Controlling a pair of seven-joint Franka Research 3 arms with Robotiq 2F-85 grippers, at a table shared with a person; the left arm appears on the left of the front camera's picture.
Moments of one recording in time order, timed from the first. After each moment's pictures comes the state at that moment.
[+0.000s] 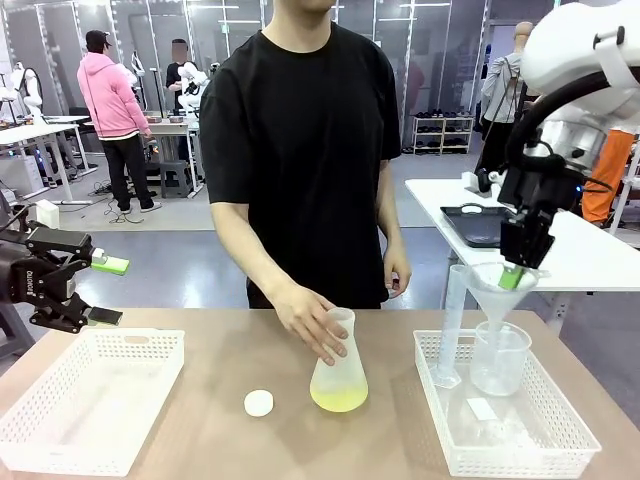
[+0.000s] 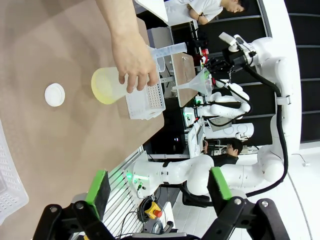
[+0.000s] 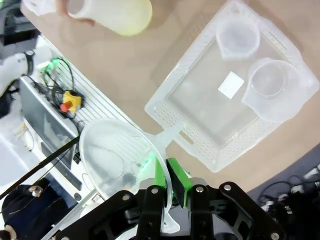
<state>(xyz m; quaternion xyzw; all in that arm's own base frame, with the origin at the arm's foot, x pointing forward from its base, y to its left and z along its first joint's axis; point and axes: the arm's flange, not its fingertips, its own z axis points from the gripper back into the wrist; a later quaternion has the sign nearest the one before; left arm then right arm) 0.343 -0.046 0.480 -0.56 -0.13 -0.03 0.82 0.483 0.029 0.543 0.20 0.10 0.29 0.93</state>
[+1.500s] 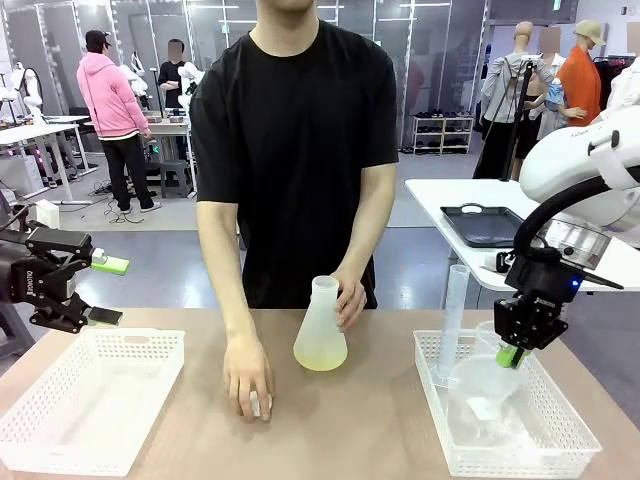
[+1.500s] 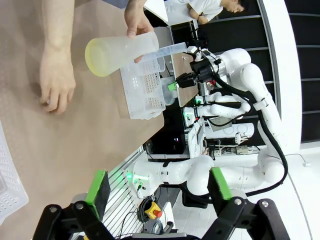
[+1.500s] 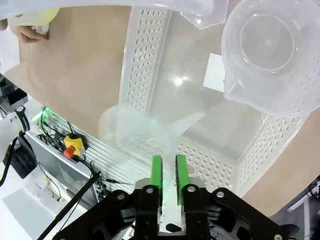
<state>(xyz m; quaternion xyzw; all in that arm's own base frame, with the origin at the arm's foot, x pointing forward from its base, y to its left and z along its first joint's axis) 0.343 -0.046 0.480 -0.56 -0.13 -0.03 0.82 0.460 0.010 0.419 0.20 0.10 0.12 0.97</state>
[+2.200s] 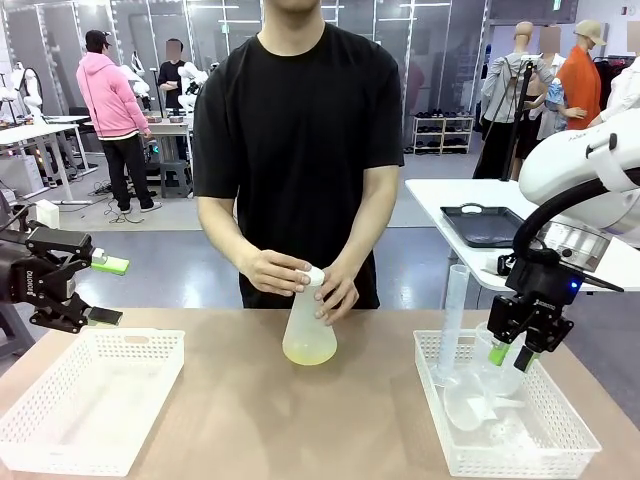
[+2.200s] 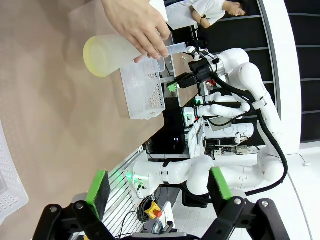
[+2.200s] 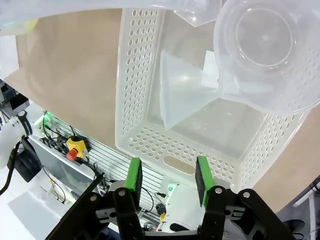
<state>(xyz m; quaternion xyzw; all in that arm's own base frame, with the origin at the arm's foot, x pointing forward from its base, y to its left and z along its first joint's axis) 0.343 -0.046 0.480 -0.56 -0.13 -0.03 0.82 0.461 0.009 0.415 0.20 0.11 0.10 0.97</state>
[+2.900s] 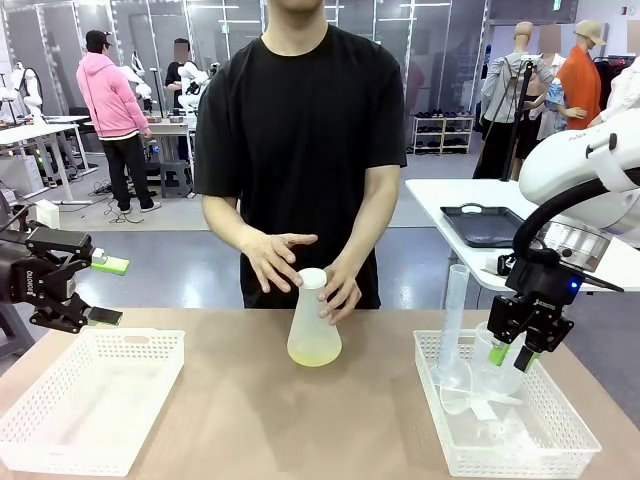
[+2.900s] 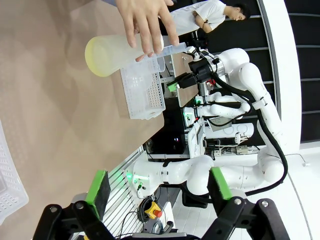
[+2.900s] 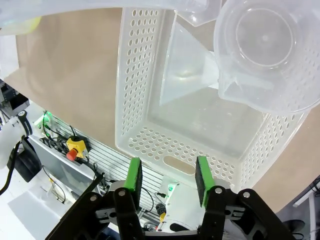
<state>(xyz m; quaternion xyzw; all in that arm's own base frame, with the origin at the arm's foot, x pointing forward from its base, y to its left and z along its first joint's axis) 0.343 -0.046 0.480 -0.56 -0.13 -0.03 0.82 0.461 0.009 0.415 0.20 0.11 0.10 0.97</state>
